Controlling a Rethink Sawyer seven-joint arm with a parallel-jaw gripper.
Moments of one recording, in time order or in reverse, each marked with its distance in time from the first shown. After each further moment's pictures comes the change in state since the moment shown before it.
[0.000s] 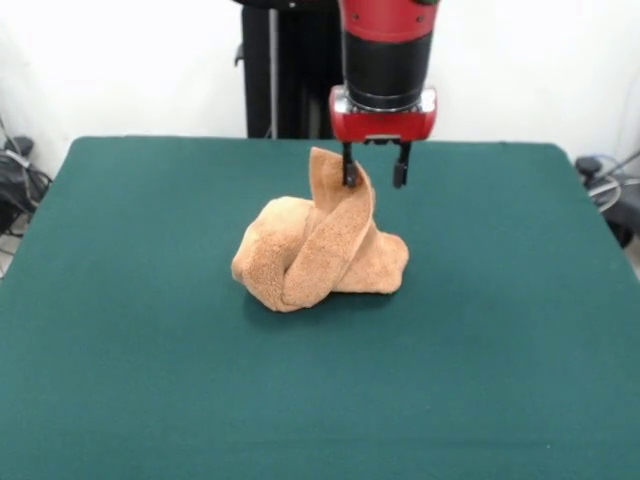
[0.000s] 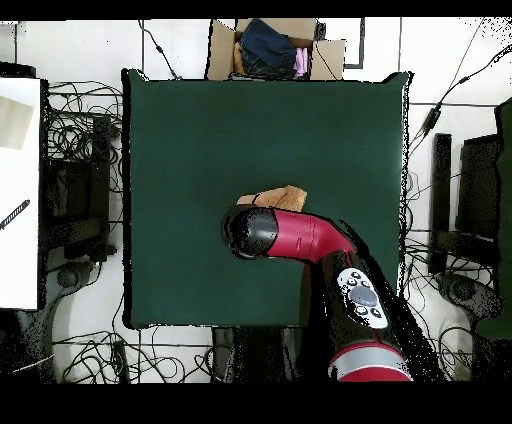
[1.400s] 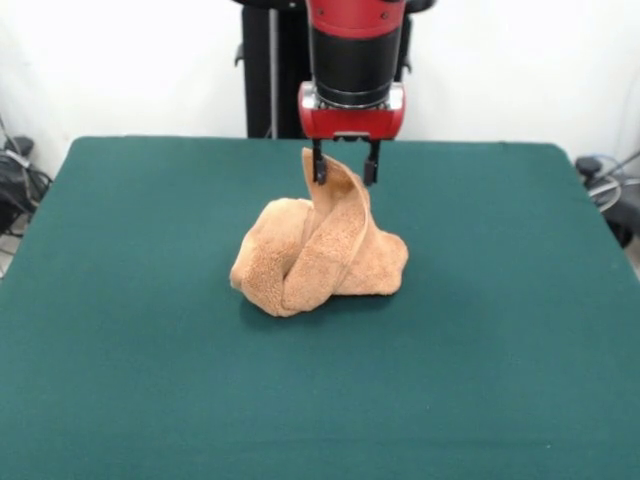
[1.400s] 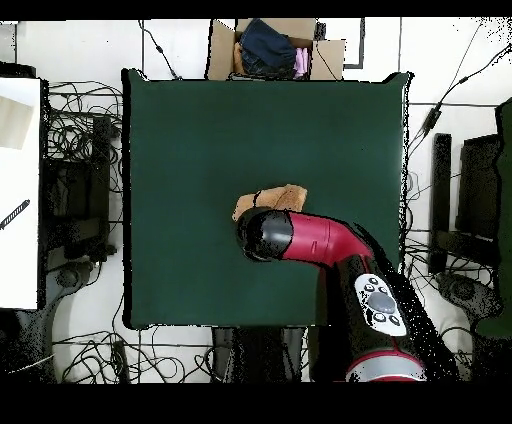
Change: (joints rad) arm -0.044 -0.015 0.000 0.000 -0.048 -0.003 0.000
